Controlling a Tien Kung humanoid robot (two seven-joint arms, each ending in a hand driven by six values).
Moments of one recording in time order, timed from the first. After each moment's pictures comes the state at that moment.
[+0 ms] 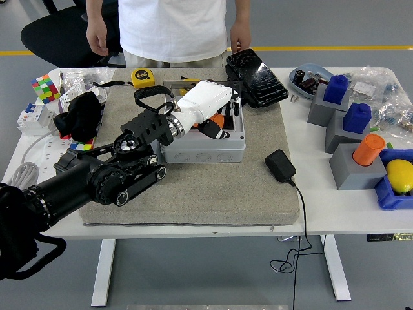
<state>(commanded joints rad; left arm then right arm) -0.96 0.00 -0.42 -0.71 1.80 0.34 -0.11 0.13 -0.40 0.25 0.35 0.10 -0.12 0.01</state>
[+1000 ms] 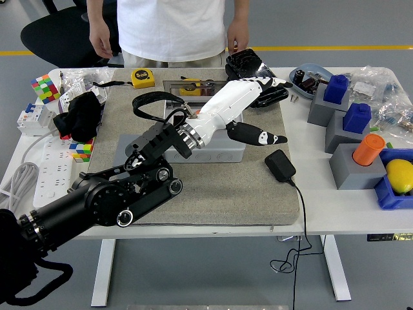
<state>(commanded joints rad) -0.78 0.00 -0.58 -1.10 1.66 0.34 -0.18 0.12 -0.39 0.27 0.35 0.09 -0.12 0.01</state>
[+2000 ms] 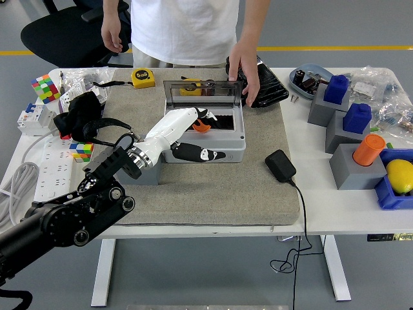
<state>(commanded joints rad) -0.62 0.17 -0.65 -1.08 1.69 0.31 -0.14 0.11 -0.40 0.29 0.35 0.09 -0.12 0.01</state>
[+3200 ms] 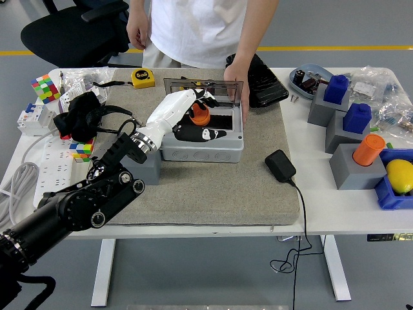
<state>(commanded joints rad) -0.68 0.07 -0.75 -0.93 1.71 0.34 -0.18 0.12 -0.40 0.30 0.36 0.06 -0.12 0.02</state>
